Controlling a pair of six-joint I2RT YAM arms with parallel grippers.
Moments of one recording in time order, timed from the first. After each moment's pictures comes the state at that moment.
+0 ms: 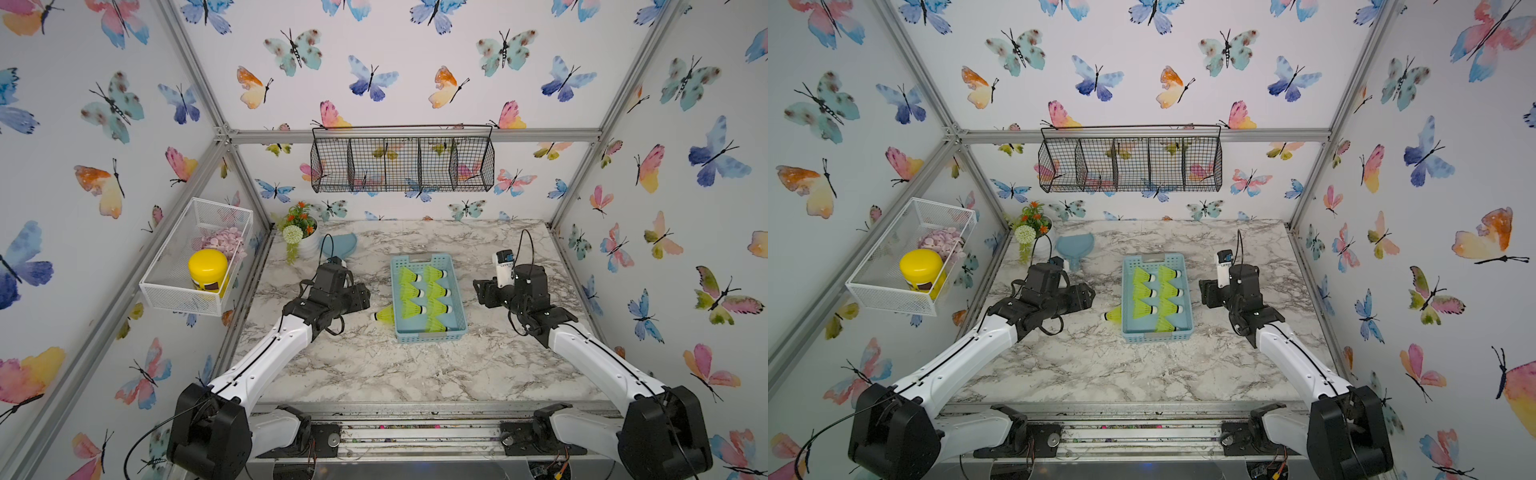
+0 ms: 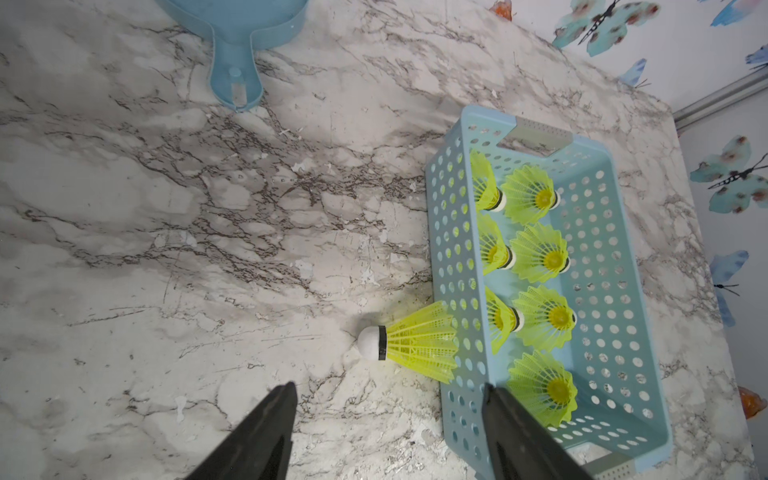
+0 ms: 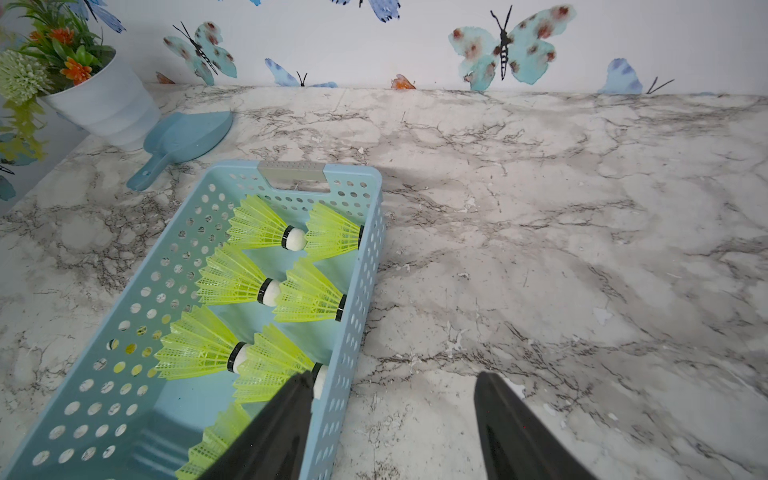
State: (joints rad) left arm -0.42 1.23 0.89 -0.43 0.05 -0.53; right arm 0.30 1.20 0.74 -0.09 -0.08 0.11
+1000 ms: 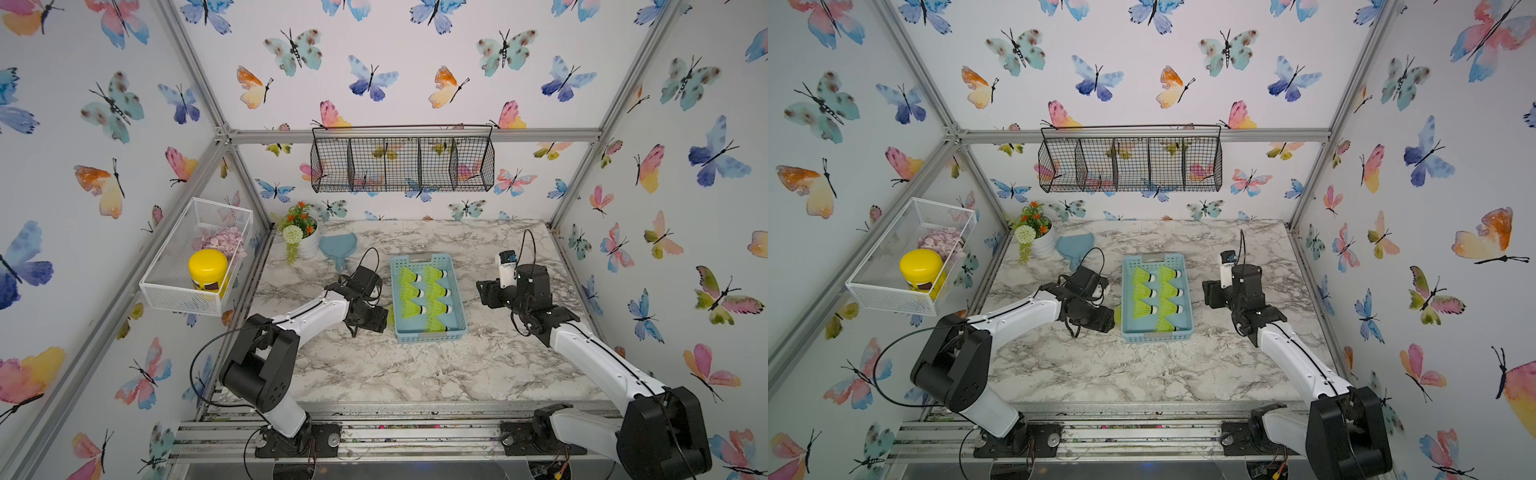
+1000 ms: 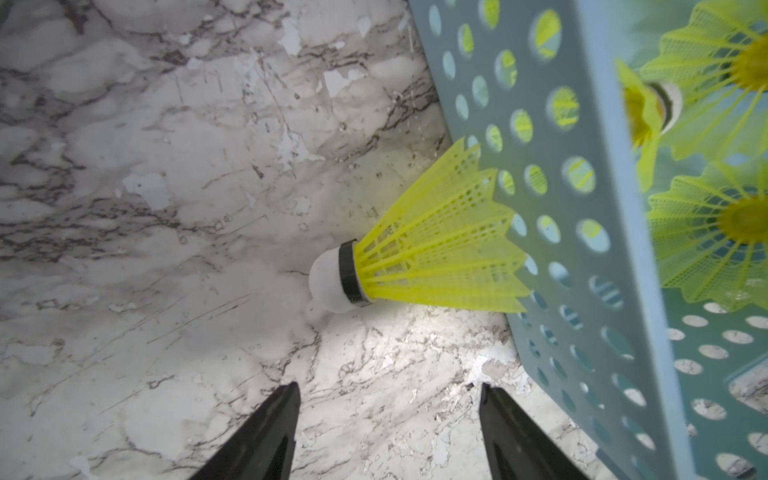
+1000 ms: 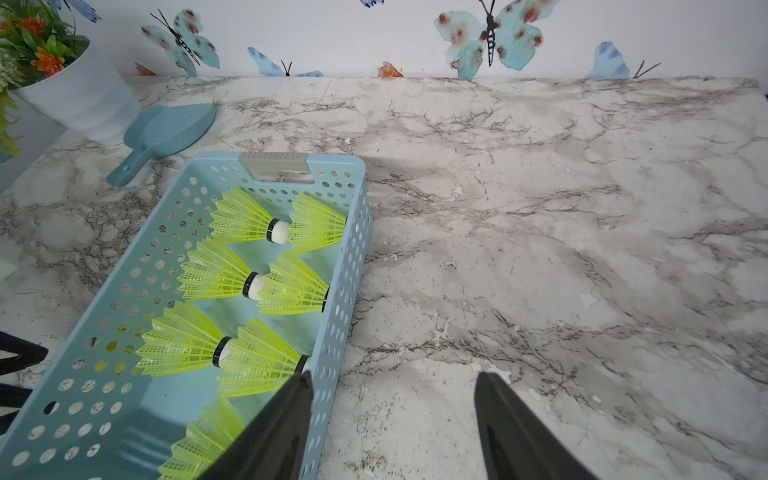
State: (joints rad) left arm -0.52 1.64 1.03 -0.61 0.13 -0.19; right arm 0.29 1.20 0.74 -0.11 -0.08 0.10
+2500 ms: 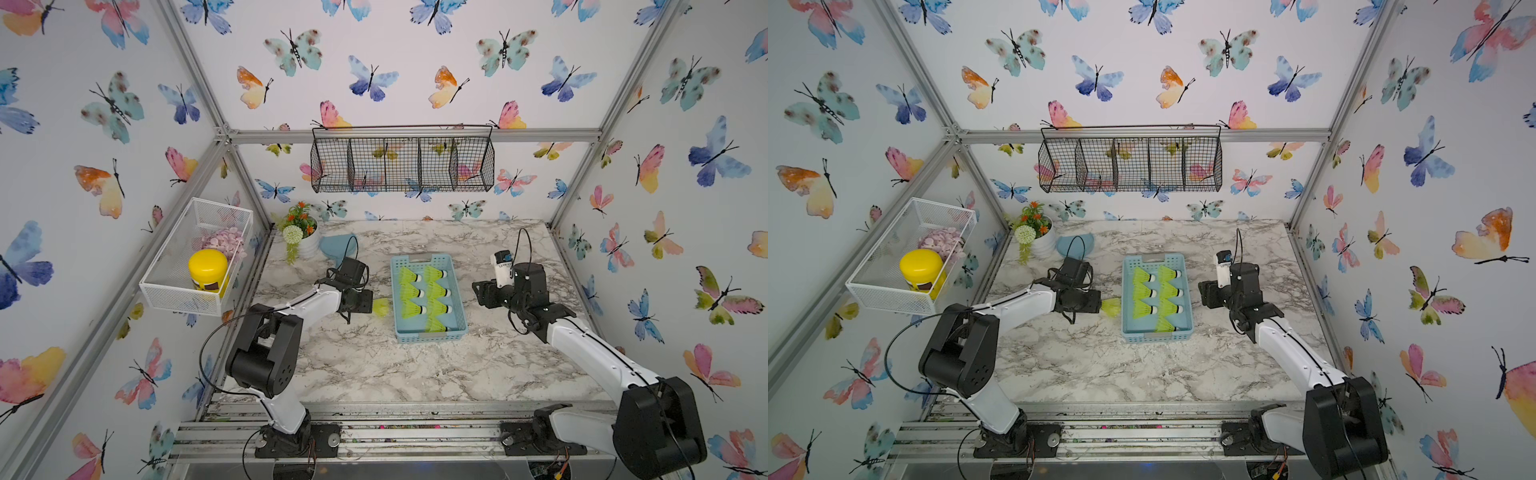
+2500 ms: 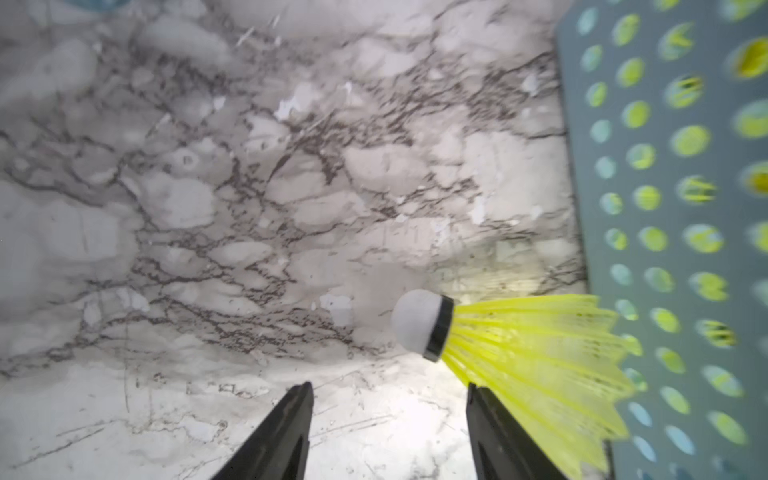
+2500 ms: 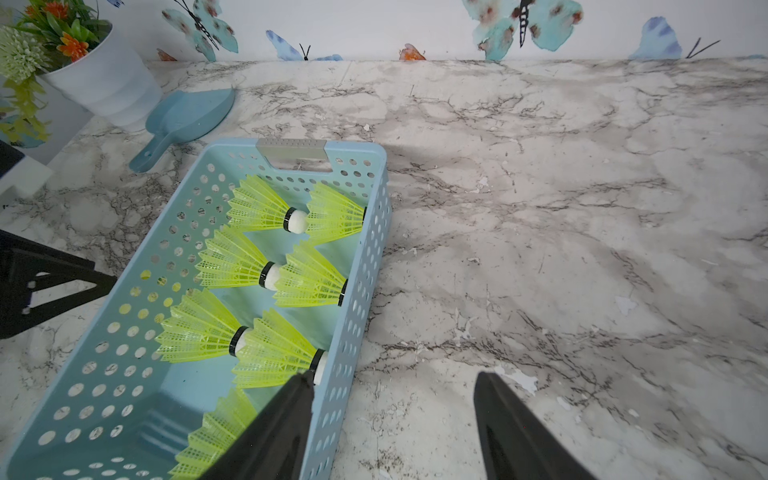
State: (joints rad) left arm -0.39 1.70 1.06 -0.43 0.02 -0.26; right arm 0.28 1.25 0.76 -0.11 -0.15 0.10
